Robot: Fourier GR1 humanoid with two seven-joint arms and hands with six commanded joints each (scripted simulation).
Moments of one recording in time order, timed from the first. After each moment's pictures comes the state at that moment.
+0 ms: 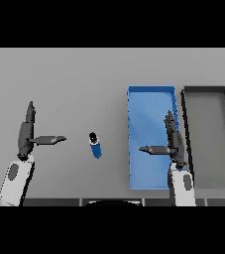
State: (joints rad) left arm -0.11 0.43 -0.16 -1.48 0.24 0.26 0.01; right arm 0.00 0.00 0.00 -1.57 0.00 0.00 0.00
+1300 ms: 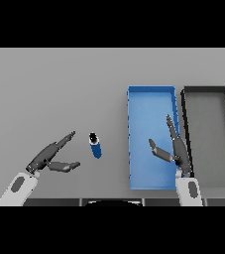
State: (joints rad) left arm -0.01 0.59 -0.43 -1.62 0.16 -0.20 -0.07; right arm 0.09 -0.14 0.10 -1.70 0.19 0.03 -0.09
